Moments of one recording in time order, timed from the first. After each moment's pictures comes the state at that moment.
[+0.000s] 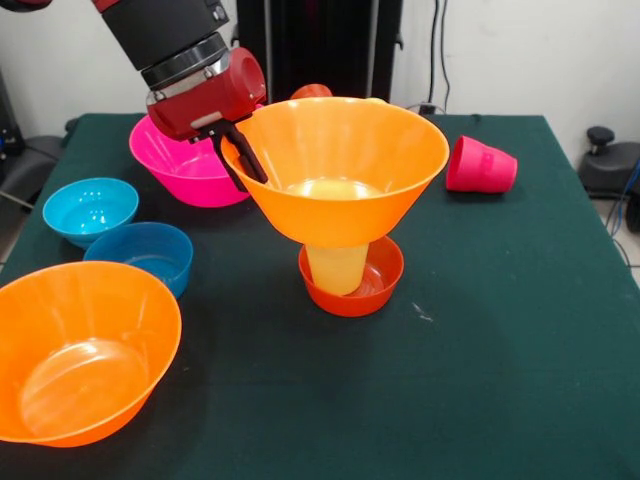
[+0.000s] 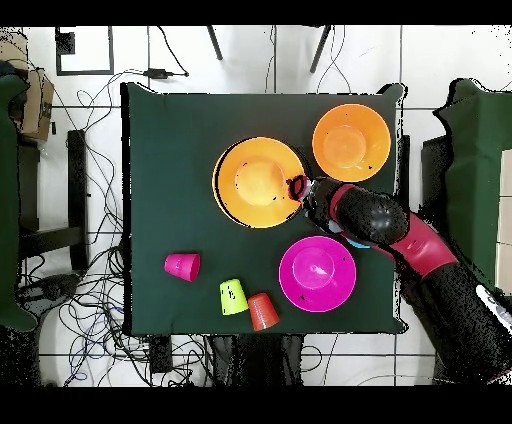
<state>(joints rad) -1.05 -0.56 0.73 1.85 -0.11 0.47 1.57</state>
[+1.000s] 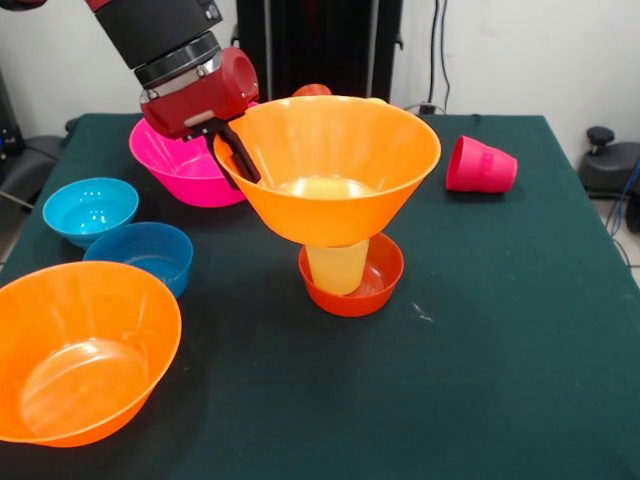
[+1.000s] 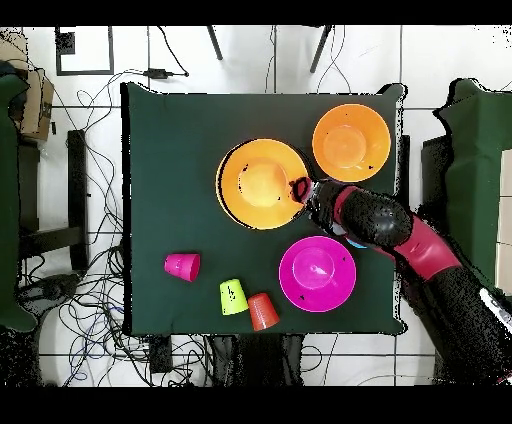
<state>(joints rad) -1.07 -0.56 0.73 1.86 -0.11 0.47 1.57</state>
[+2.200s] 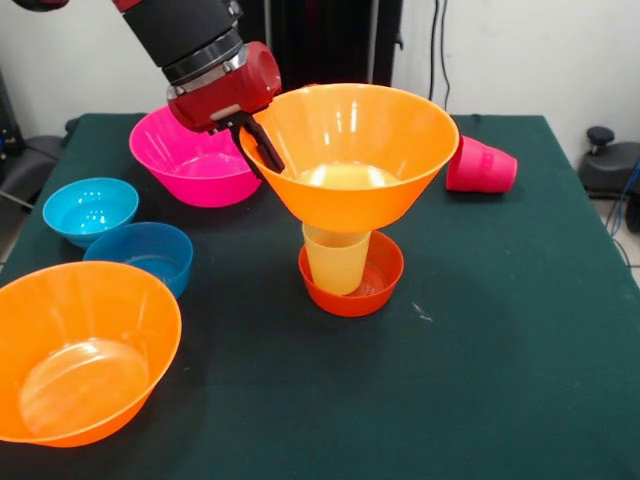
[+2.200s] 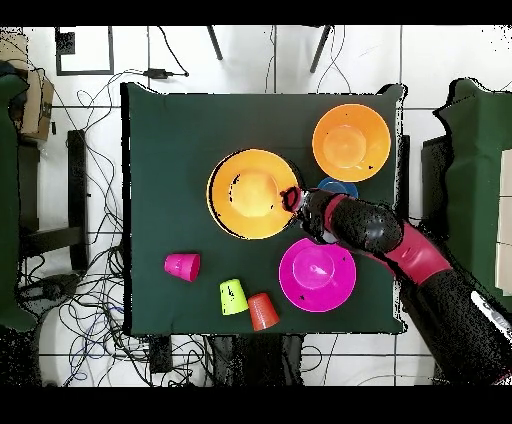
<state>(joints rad) -1.06 -0.57 0.73 1.91 -0.11 0.47 1.57</state>
